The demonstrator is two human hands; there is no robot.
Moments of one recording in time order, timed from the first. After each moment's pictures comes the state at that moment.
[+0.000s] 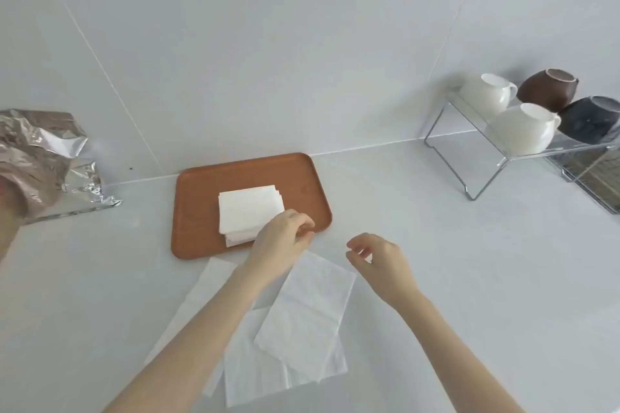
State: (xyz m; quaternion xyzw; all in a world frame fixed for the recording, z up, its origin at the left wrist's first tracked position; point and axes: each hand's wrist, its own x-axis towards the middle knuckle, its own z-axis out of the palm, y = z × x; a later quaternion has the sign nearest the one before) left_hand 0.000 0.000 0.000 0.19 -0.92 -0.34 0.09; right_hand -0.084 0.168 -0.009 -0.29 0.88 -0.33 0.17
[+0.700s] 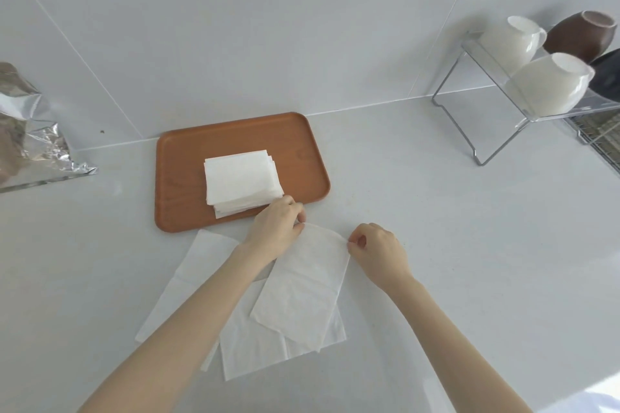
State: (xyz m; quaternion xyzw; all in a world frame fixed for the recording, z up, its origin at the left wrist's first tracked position) left_hand -0.011 -0.004 -0.042 0.18 -0.95 -0.27 -0.02; right_hand -0.087 0.168 -0.049 -0.25 0.92 -0.22 0.20
